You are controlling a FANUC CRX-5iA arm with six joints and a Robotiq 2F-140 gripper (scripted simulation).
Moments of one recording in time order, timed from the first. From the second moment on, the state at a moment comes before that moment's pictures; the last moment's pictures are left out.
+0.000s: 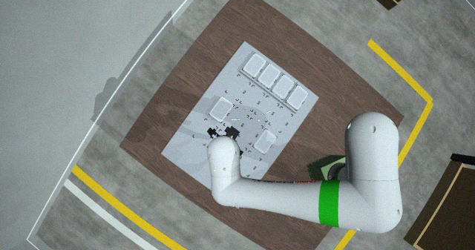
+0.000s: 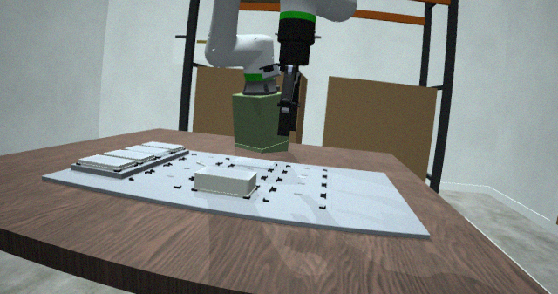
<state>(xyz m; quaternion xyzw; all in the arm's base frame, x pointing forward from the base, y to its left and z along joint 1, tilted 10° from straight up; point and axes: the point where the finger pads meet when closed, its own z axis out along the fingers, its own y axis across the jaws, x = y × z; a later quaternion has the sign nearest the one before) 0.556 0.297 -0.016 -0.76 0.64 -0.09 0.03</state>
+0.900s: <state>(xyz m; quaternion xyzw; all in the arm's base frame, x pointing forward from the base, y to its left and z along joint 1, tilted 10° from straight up) 0.556 0.296 -0.016 -0.76 0.64 -0.09 0.03</state>
